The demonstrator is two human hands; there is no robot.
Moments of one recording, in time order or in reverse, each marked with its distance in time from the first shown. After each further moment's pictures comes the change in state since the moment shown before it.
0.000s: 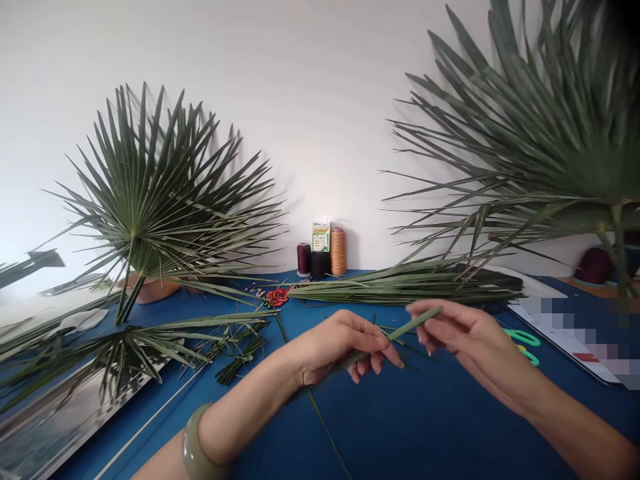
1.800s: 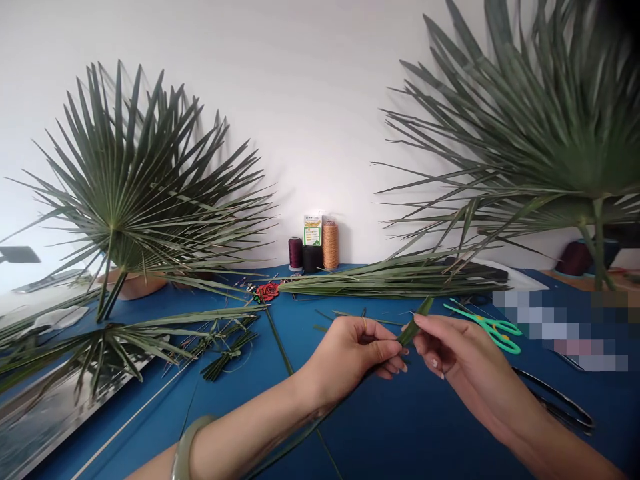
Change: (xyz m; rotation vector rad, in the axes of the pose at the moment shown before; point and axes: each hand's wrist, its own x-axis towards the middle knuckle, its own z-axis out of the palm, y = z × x) left_hand 0.014 -0.020 0.035 -0.267 0.188 0.121; right_hand -0.024 -0.006 0.018 0.317 0.084 0.312
